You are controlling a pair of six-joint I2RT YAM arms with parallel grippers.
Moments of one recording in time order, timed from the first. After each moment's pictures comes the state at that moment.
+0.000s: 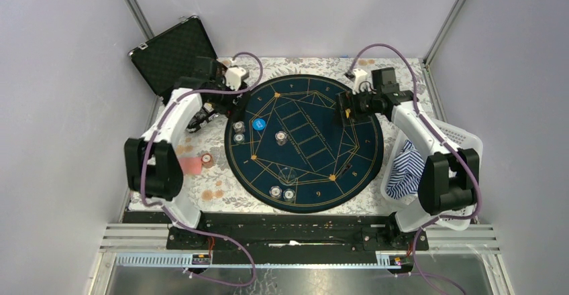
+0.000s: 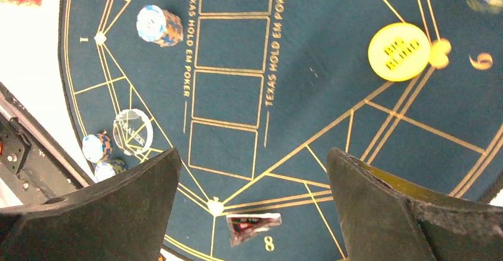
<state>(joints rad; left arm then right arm) -0.15 1.72 1.43 -0.76 0.35 0.44 0.16 1.54 1.20 -0.57 -0.56 -0.11</state>
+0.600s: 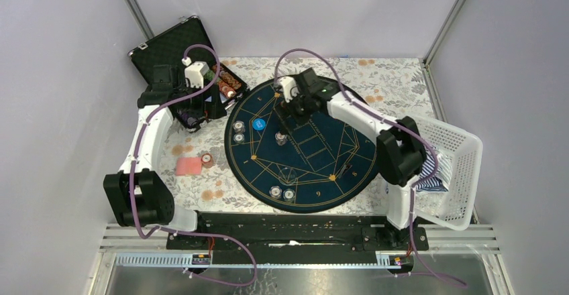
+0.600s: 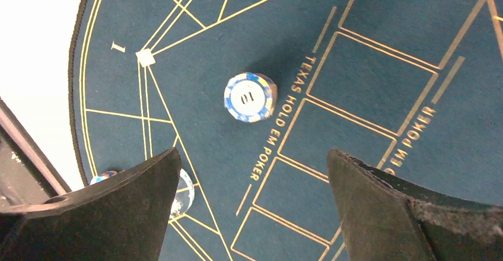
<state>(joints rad) 0.08 1.43 1.31 -0.74 0.51 0.17 0.61 1.93 1.61 -0.60 -0.36 -0.11</state>
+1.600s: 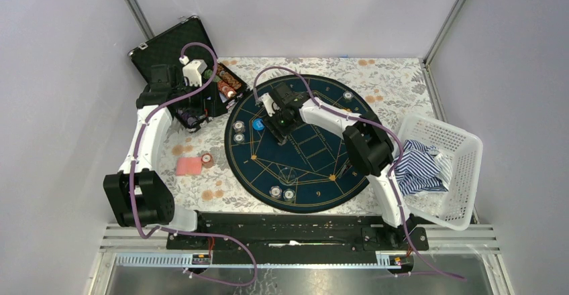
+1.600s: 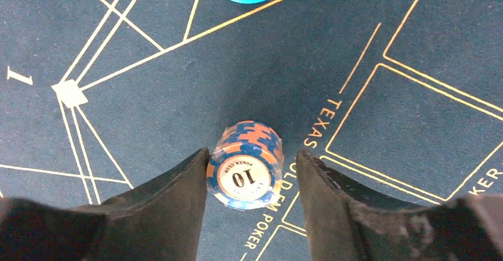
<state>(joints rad) 0.10 1.43 1.30 -0.71 0.57 0.11 0.74 2.25 1.81 -0.66 -0.17 -0.12</state>
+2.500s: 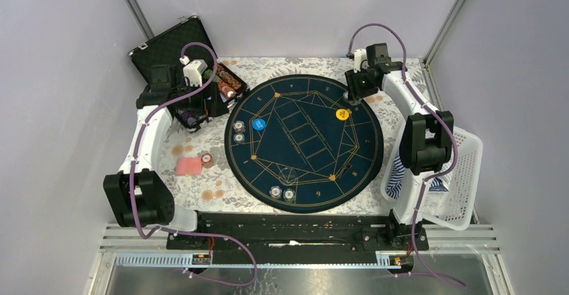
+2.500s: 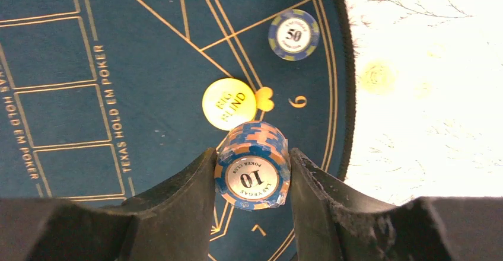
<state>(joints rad) 0.10 1.43 1.30 -0.71 0.61 0.10 0.16 1.96 1.70 -0.71 -0.20 -0.20</state>
